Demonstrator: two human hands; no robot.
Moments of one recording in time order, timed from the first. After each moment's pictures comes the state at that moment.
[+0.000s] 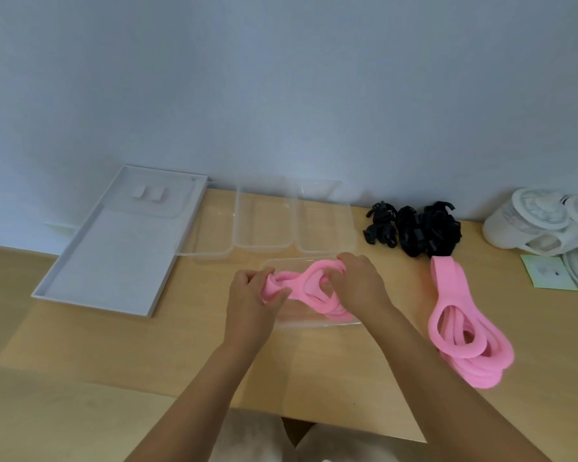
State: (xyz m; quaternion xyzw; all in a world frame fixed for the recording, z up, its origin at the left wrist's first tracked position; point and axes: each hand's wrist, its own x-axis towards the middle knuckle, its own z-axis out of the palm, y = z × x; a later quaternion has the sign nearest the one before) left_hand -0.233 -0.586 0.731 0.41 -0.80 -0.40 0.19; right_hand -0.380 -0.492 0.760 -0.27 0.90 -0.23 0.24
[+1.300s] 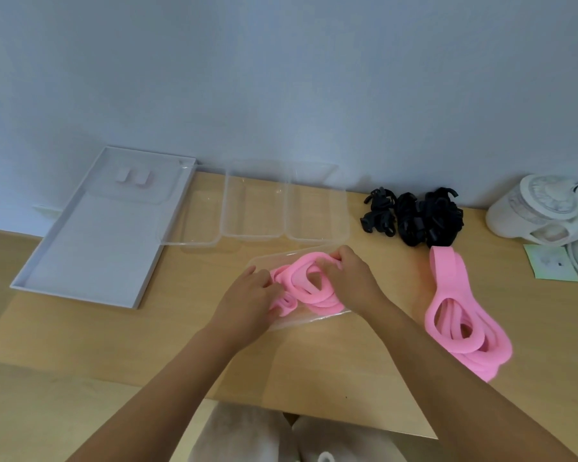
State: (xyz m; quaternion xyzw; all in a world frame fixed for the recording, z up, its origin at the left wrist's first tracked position) left_hand -0.236 -0.602 0.724 0.13 -0.98 -0.14 0.01; right_hand -0.390 -0.486 0.741 -0.24 0.83 -0.37 0.34
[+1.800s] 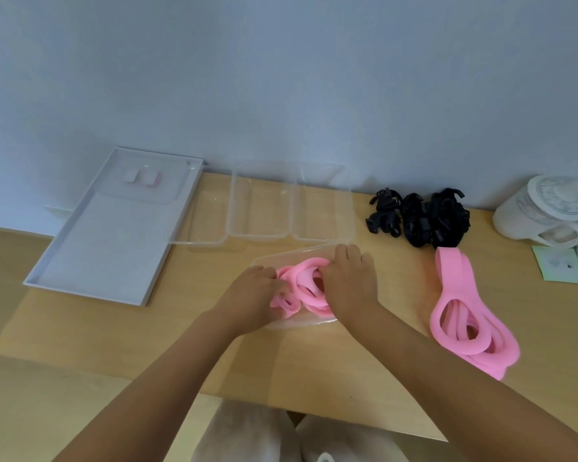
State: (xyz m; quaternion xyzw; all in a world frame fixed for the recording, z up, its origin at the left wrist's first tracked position) left_hand -0.244 -0.611 0.740 0.09 -0.97 -0.21 -0.01; right_hand -0.369 -0.501 0.750 -0.43 0.89 0.12 0.09
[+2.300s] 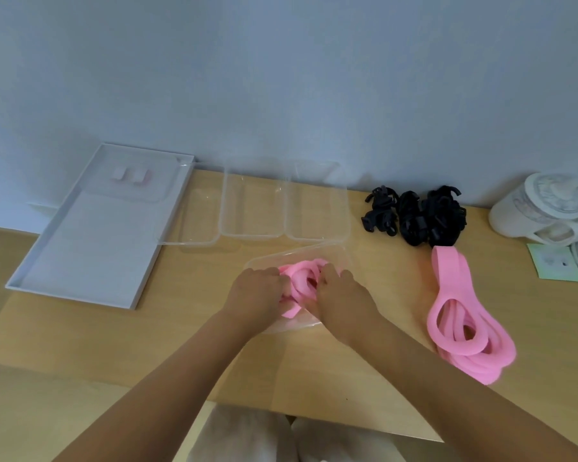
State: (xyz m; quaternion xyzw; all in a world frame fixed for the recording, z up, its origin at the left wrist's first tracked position) left_hand -0.266 -0.598 0.734 0.18 -0.97 -0.11 -0.10; right_hand -0.361 -0.481 0.745 -0.51 0.84 0.09 0.12
